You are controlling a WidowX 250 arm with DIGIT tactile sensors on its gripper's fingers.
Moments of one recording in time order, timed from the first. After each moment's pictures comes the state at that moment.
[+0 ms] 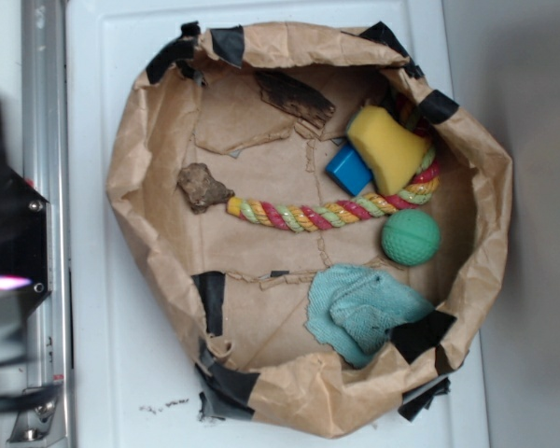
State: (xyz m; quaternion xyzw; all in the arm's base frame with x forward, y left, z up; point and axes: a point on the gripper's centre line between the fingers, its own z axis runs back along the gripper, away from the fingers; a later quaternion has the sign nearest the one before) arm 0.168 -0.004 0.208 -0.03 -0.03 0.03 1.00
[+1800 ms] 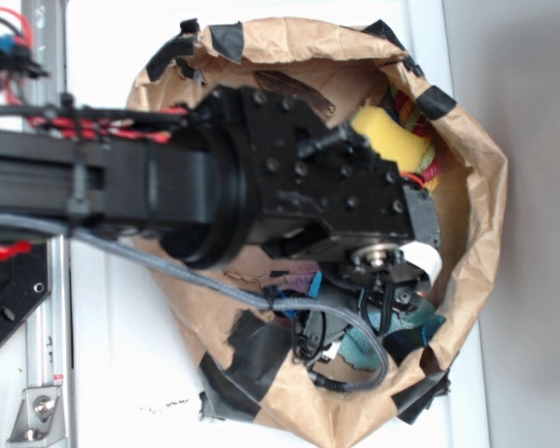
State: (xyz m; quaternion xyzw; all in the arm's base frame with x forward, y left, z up) arm 0.293 -0.053 0.041 -0.09 -0.07 -0.26 0.96
